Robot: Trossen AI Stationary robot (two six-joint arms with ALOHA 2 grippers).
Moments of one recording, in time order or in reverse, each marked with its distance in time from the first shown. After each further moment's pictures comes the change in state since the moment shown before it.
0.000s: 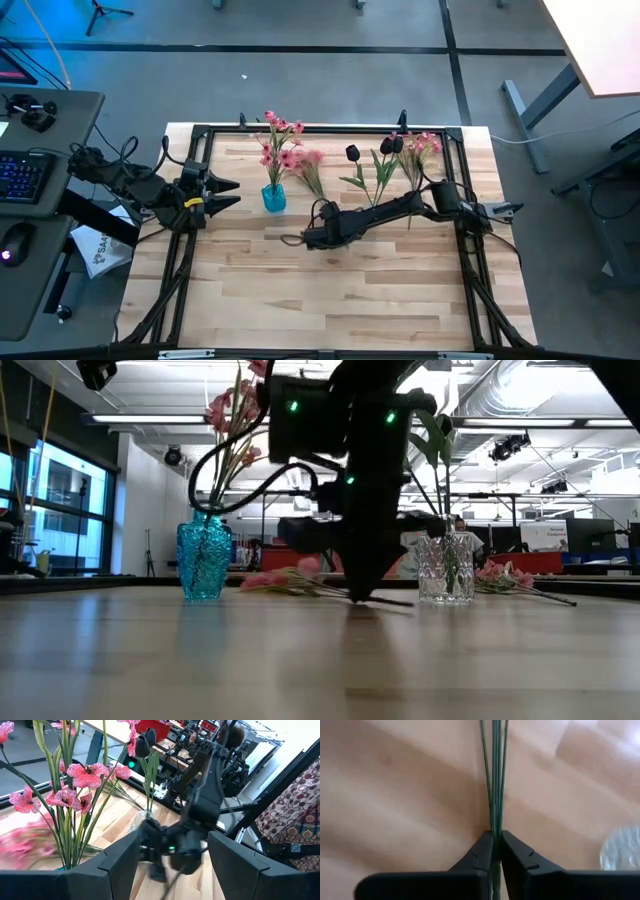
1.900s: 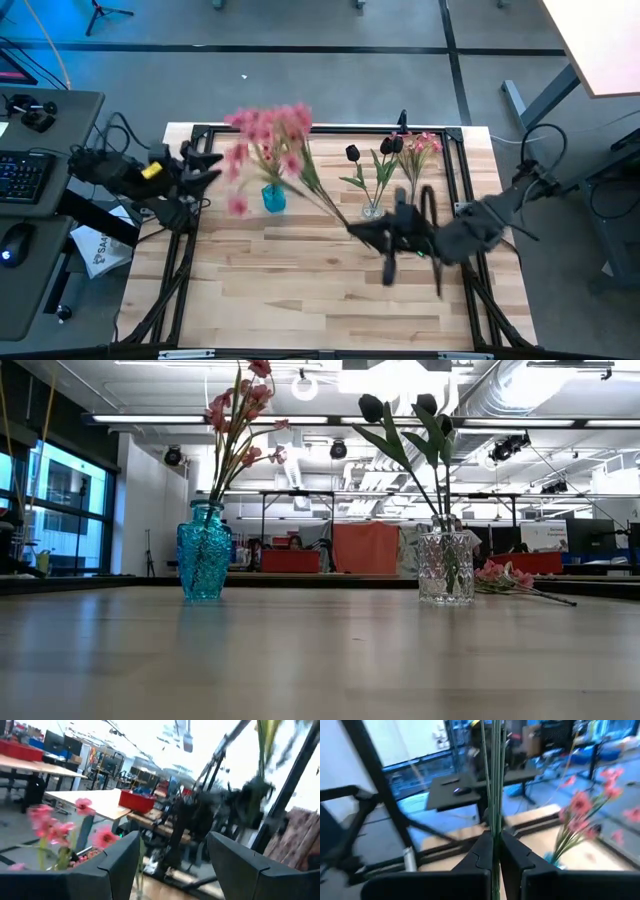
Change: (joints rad) left arm 0.000 -0.033 0.001 0.447 -0.074 0.399; right arm 0.392 -0.749 0.002 0.577 0.346 -0.922
